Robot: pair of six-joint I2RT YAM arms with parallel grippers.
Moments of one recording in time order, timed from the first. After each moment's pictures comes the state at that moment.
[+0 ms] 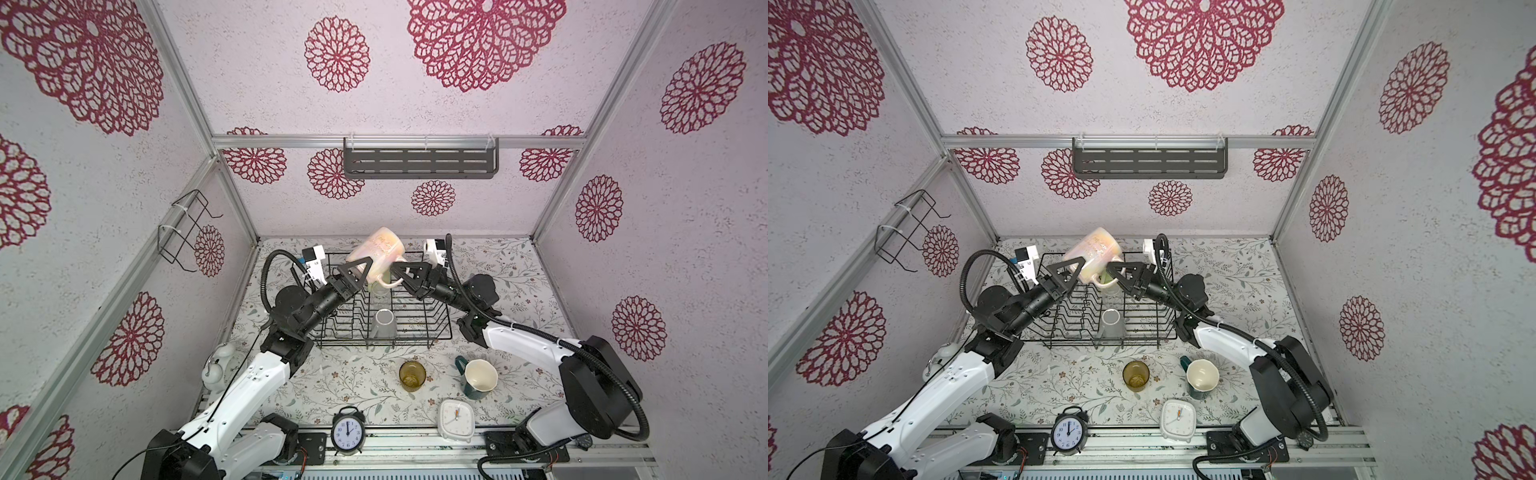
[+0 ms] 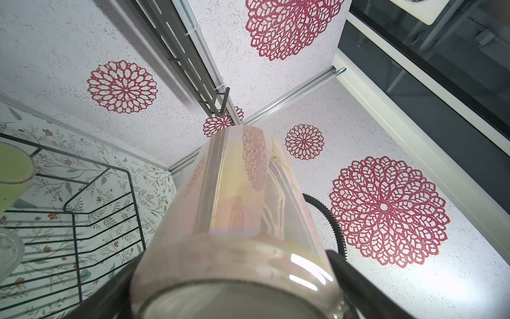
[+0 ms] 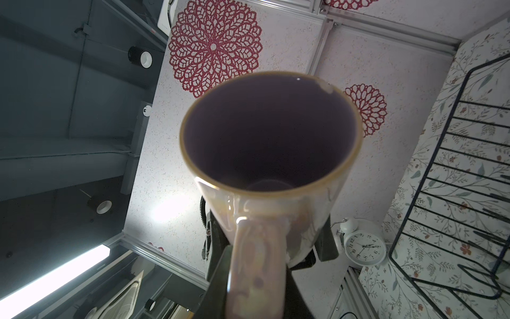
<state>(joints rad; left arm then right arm) -0.40 1.06 0.71 0.54 0.37 -1.14 0.65 1.52 0.89 1.08 -0.60 1.59</state>
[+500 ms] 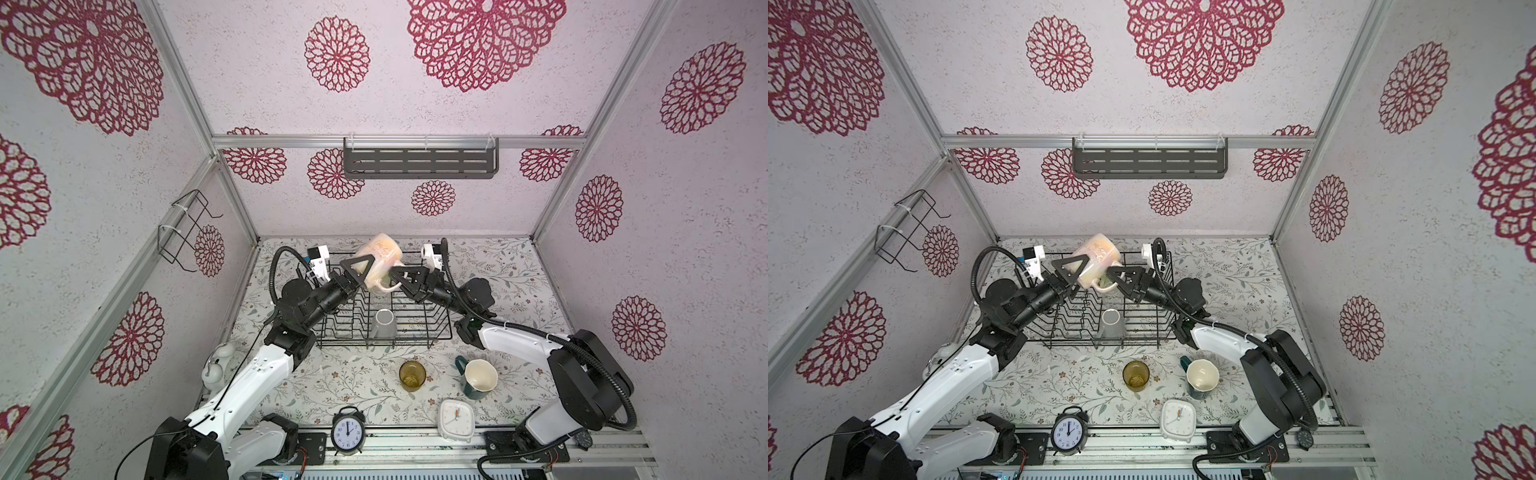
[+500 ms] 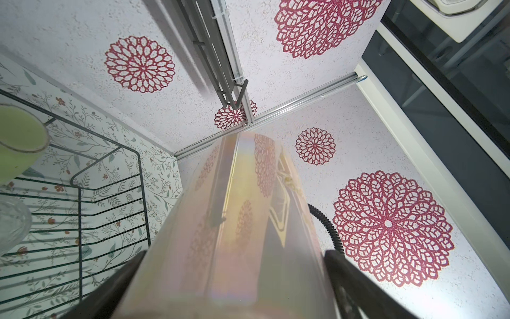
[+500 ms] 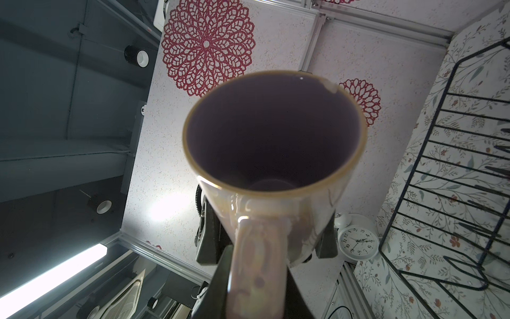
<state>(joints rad) -0.39 1.11 0.74 0.48 0.37 -1.24 0.65 1.56 0.86 1.13 -0.61 1.57</state>
